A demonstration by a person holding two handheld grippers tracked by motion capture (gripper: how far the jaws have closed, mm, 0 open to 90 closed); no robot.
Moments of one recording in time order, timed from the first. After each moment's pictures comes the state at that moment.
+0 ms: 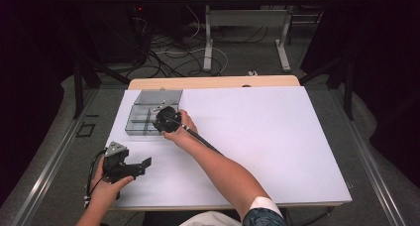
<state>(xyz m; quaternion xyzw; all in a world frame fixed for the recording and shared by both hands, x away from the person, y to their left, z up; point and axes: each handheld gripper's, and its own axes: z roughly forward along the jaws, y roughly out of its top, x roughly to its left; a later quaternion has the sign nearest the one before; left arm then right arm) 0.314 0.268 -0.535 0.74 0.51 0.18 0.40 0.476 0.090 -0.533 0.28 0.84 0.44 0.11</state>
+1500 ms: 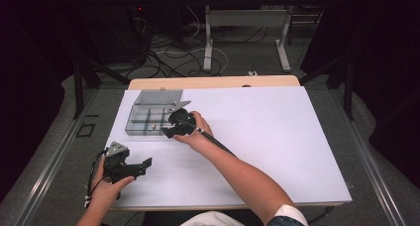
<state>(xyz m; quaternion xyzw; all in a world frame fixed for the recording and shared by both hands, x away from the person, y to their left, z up) 0.315 0.267 -0.535 0.75 0.51 0.17 0.39 0.449 0.043 -0.510 0.27 0.85 0.43 0.12</state>
